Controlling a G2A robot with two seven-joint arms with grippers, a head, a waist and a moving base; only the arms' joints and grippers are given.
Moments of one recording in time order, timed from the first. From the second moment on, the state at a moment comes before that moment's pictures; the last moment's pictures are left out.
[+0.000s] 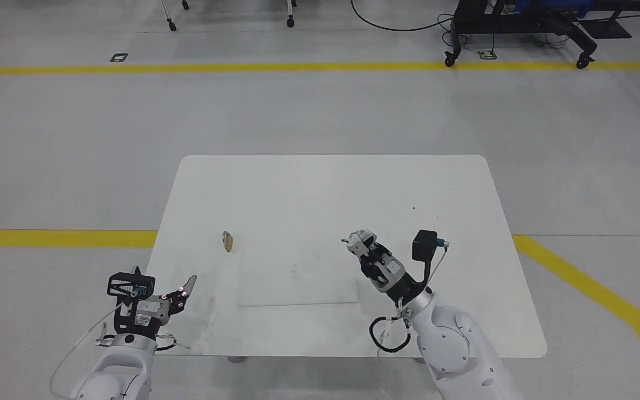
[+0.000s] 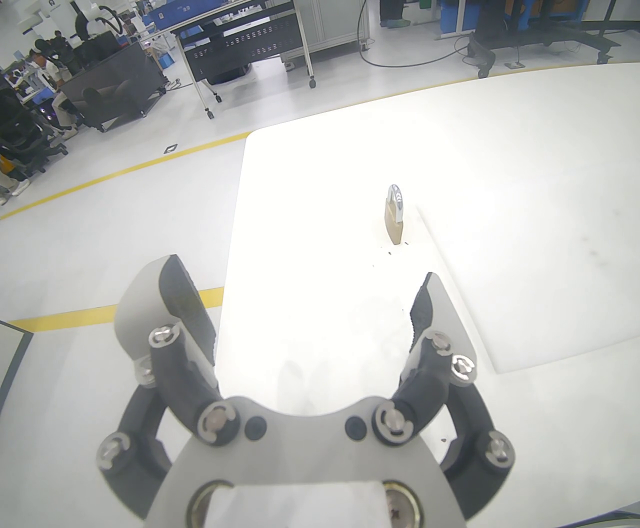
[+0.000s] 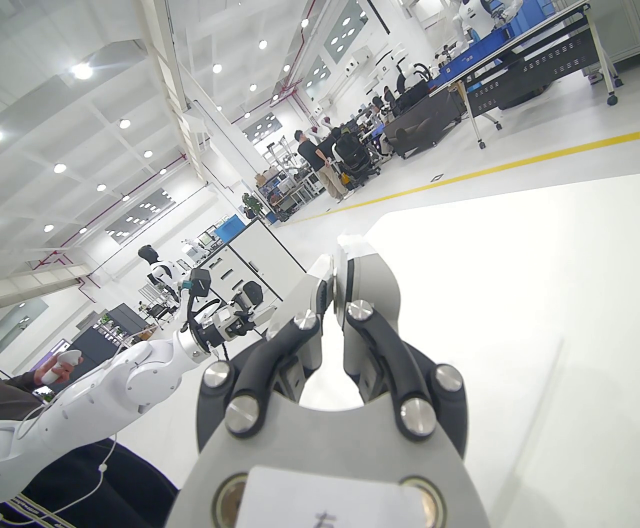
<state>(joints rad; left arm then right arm) 1.73 -1.15 -1.60 -1.80 1.33 0.00 0.00 -1.40 -1.25 1.27 -1.72 -0.61 -0.49 0.07</state>
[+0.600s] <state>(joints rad) 1.73 -1.16 -1.58 -1.96 0.80 -0.20 -0.26 -1.20 -1.30 1.08 -1.43 -0.29 -0.59 0.14</state>
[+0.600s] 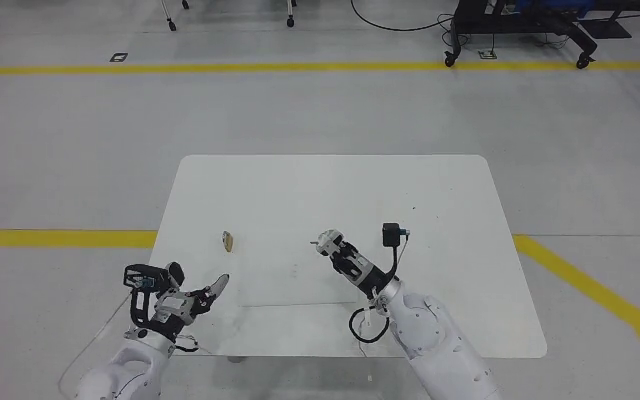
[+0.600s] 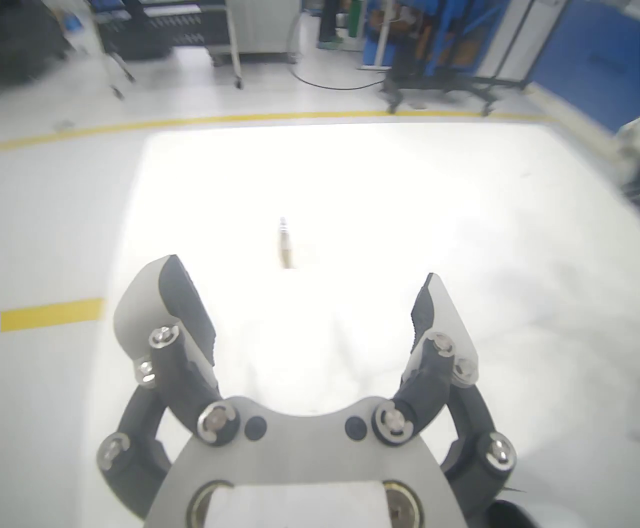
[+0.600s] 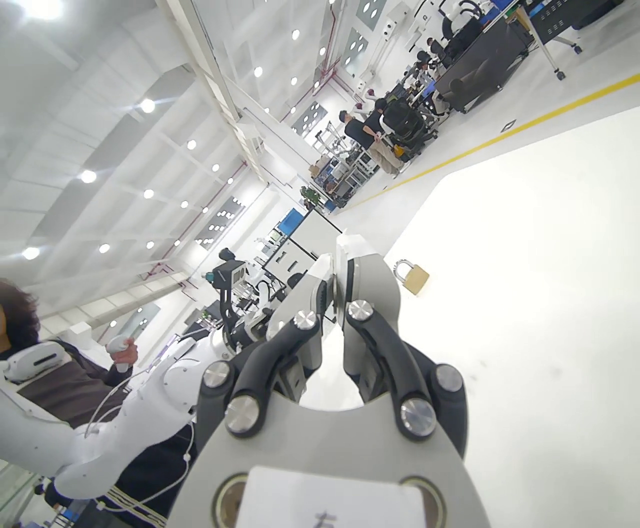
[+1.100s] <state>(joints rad) 1.70 -1.16 -1.61 -1.97 0.28 -0.18 -0.62 -1.19 -1.30 1.08 -1.41 -0.19 -0.59 0.14</state>
